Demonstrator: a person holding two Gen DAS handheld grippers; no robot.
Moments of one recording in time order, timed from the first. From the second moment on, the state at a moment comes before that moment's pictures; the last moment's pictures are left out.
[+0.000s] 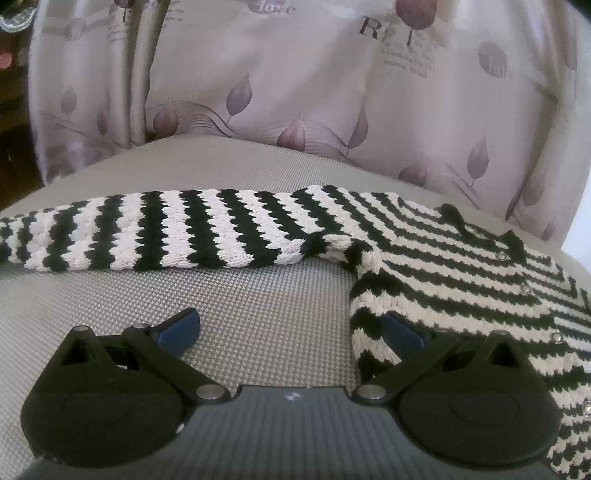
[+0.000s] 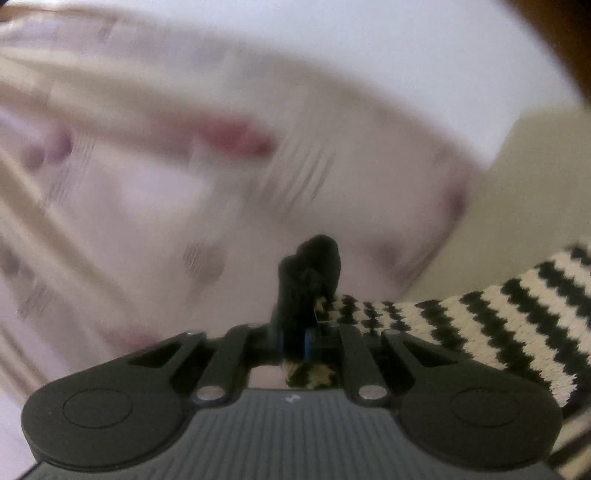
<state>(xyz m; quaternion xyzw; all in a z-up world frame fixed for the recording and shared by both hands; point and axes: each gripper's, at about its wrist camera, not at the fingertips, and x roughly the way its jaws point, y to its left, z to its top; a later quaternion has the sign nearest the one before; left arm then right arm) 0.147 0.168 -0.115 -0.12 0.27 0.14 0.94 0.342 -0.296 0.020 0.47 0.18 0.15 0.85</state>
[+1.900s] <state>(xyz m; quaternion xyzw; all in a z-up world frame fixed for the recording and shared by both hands) 0.050 0.297 -0.088 -0.33 0.21 0.21 0.90 0.184 -0.167 -0.086 0.05 0.35 0.24 0.90</state>
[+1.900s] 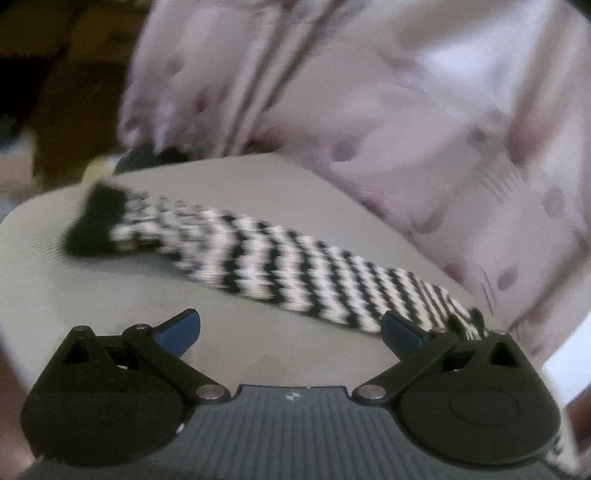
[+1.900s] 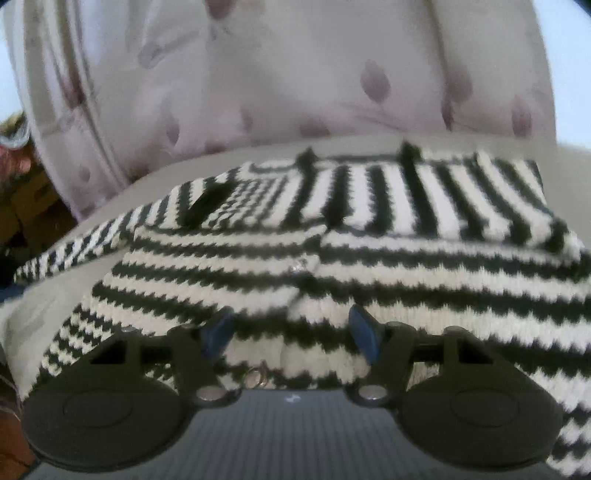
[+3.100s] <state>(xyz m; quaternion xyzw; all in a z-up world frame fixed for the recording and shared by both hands) 0.224 0.248 0.095 -0.24 0.12 0.16 0.95 0.172 -0.259 -0.077 0.22 0.31 0.21 0.90</state>
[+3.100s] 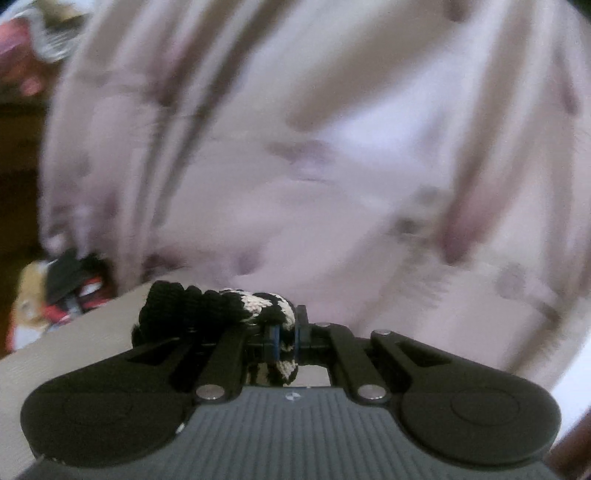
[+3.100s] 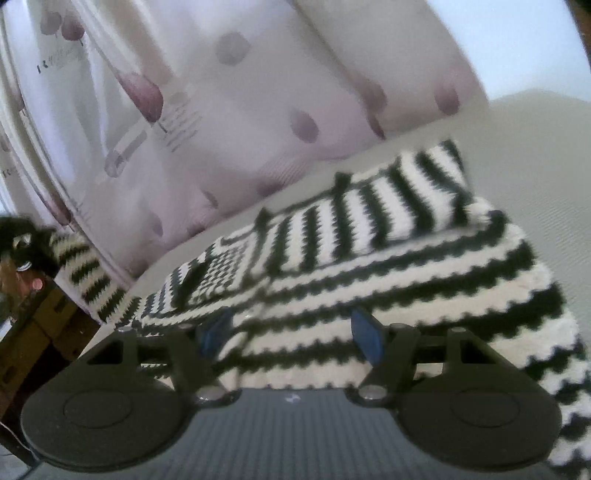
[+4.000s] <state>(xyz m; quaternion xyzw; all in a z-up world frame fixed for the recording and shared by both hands) 0.411 -0.142 -0.050 -0.05 0.32 -0.17 0.93 0.148 -0.361 -0.093 0.37 0.28 0.22 0.86</state>
